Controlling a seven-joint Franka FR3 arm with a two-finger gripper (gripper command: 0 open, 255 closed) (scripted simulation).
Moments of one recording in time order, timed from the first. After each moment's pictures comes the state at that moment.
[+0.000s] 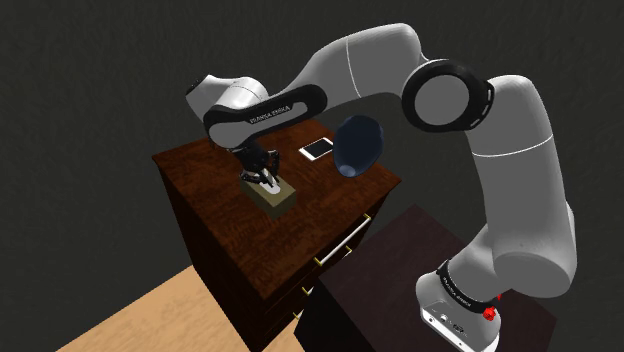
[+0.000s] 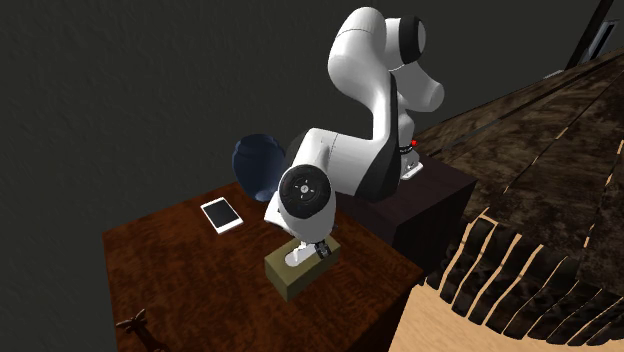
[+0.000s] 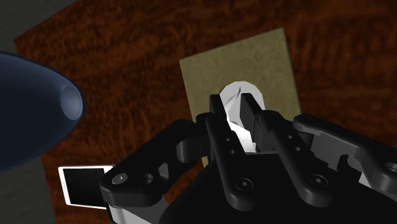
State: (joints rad) arm 0.20 0.79 0.38 -1.39 -0.46 1.56 0.82
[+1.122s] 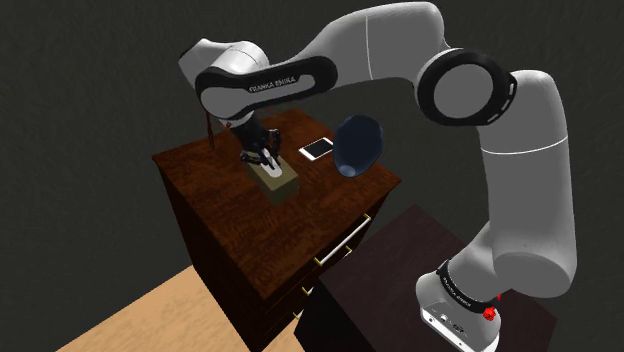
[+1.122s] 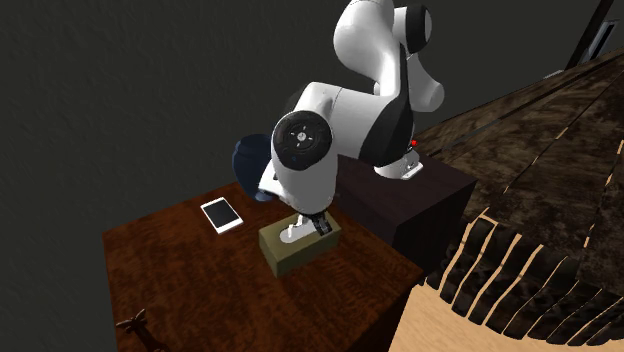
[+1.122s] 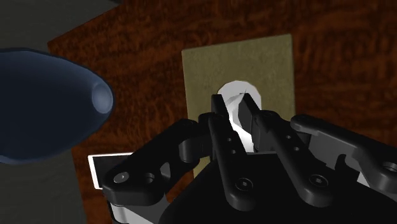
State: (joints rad) arm 0.20 0.71 0.39 -1.33 -0.43 1.43 0.78
